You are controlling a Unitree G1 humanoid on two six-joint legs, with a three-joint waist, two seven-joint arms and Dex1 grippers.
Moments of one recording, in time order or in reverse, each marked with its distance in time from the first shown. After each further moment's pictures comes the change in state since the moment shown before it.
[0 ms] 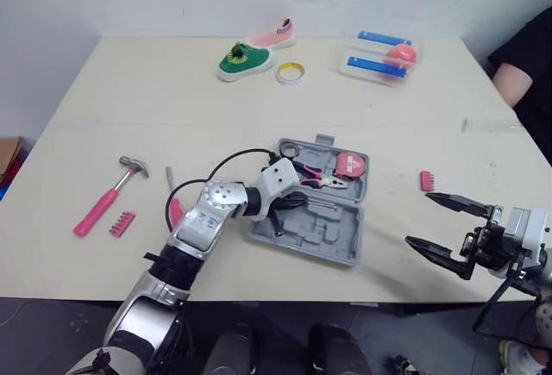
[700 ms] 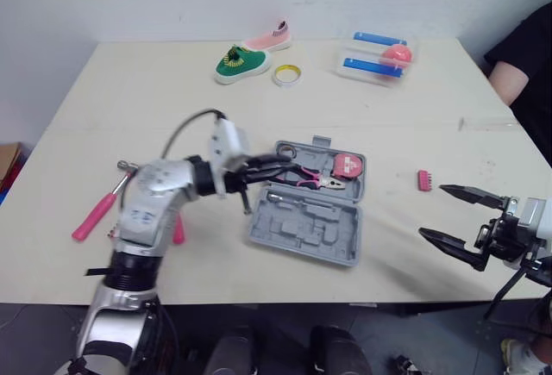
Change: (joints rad) left arm 0.097 0.192 0.375 -0.239 -0.351 -0.219 -0.212; right arm -0.093 -0.075 -0.043 0.170 -0.012 -0.041 0.072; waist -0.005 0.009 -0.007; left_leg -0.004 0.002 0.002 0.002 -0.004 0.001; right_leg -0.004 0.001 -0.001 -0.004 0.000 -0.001
